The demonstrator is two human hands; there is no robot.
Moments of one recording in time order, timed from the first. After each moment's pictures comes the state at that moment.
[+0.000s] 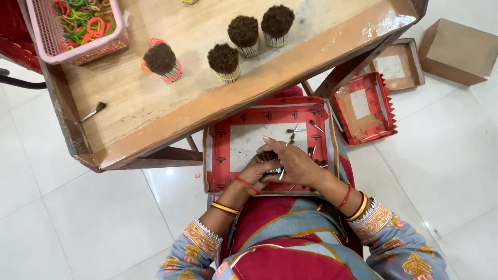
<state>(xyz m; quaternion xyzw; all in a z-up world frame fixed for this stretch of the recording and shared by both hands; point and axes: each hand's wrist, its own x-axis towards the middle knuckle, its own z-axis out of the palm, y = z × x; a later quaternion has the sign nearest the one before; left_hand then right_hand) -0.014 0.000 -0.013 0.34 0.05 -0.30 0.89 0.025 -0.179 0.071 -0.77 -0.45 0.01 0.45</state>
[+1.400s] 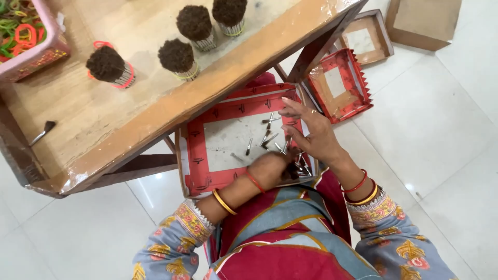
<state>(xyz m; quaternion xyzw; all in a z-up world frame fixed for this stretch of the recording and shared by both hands) 0.004 -0.071 0.094 0.84 -0.34 -0.32 0.28 0.032 -0.252 0.129 -0.85 -0.25 -0.11 0.45</state>
